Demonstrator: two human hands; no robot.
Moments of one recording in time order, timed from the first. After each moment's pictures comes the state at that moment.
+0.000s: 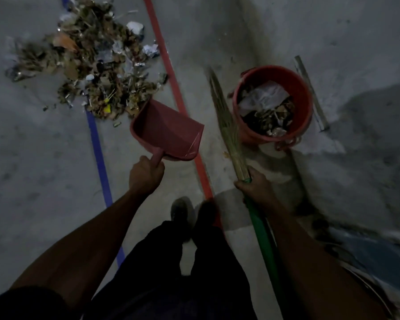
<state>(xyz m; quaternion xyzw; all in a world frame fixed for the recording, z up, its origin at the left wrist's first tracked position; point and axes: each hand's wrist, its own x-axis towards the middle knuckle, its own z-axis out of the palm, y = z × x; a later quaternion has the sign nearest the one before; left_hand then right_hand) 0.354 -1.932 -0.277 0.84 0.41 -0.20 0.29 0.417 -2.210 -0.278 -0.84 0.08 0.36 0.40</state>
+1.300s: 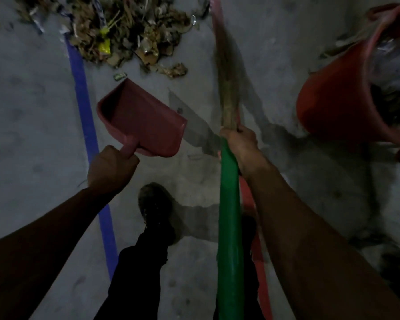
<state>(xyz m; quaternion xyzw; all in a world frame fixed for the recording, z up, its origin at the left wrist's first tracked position) 0.310 -1.700 -0.581 0.80 0.49 -0.20 0.27 0.467 -1.906 -0.592 -0.77 0.26 0.36 0.47</state>
